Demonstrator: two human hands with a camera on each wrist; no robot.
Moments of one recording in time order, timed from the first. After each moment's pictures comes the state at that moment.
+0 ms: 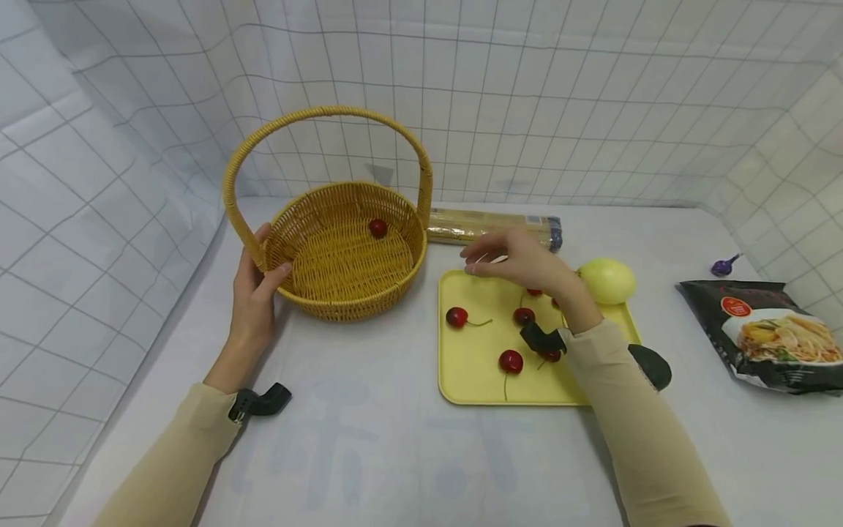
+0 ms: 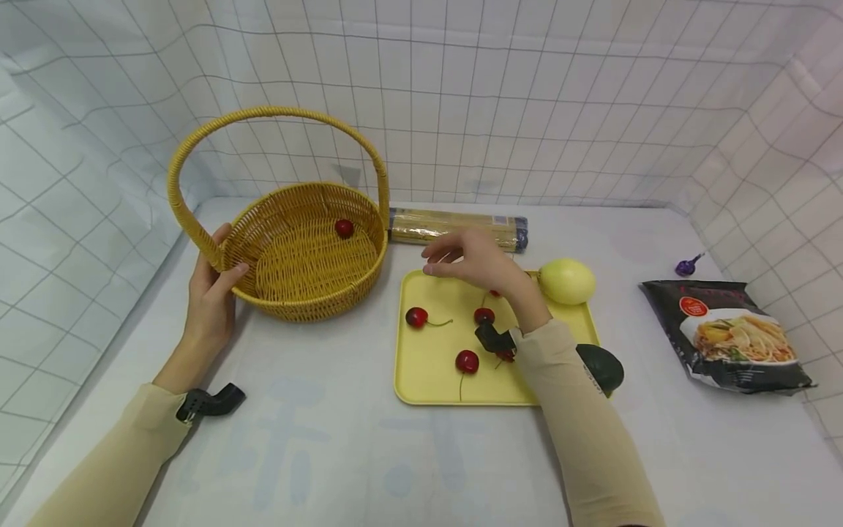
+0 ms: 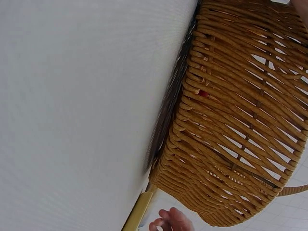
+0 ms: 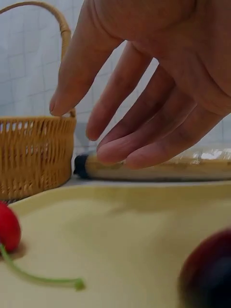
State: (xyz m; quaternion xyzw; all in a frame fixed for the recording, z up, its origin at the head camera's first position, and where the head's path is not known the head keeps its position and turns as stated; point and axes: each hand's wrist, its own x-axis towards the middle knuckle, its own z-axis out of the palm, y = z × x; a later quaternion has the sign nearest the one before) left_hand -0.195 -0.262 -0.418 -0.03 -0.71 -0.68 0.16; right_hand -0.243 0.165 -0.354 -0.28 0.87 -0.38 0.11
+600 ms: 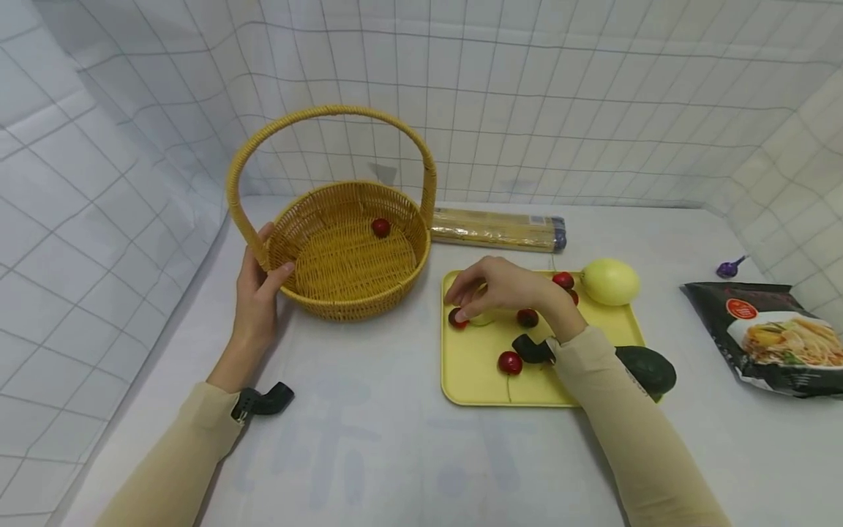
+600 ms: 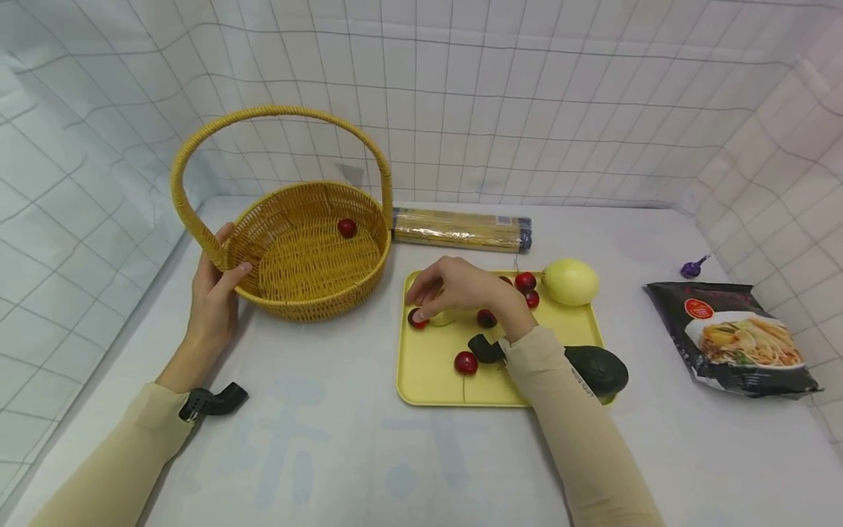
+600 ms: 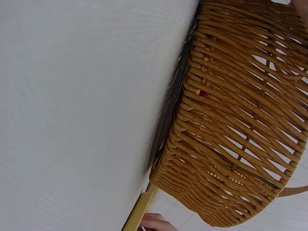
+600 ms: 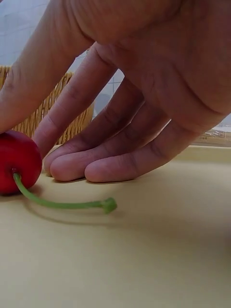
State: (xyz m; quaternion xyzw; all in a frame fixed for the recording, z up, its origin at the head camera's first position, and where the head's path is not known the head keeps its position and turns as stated) left_hand -0.194 -0.263 -0.418 -0.03 -0.72 -0.67 0.16; right_hand -0.239 0.142 -0.373 -0.34 0.82 -0.38 0.27
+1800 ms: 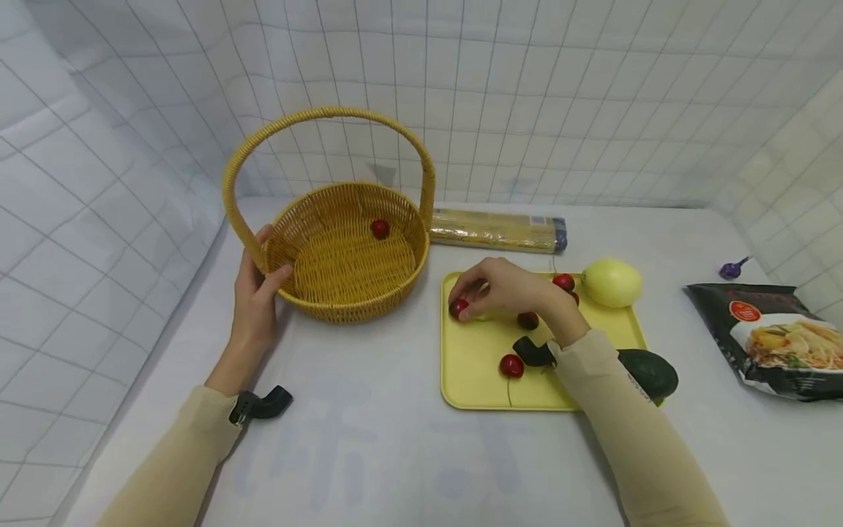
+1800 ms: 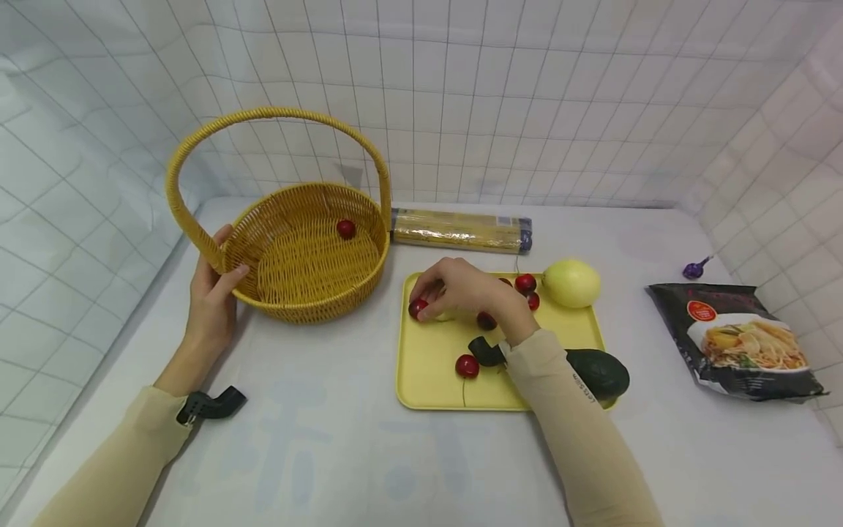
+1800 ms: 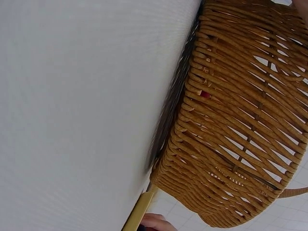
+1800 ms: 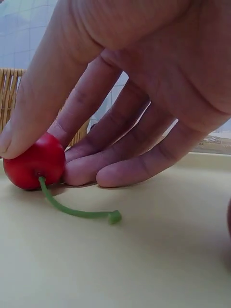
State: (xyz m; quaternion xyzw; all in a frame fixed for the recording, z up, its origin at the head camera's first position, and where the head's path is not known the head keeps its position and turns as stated) left_hand -0.195 -0.261 -0.421 -0.04 -0.70 -0.70 0.15; right_hand -0.234 0.145 -0.368 -0.33 0.84 -0.35 0.25
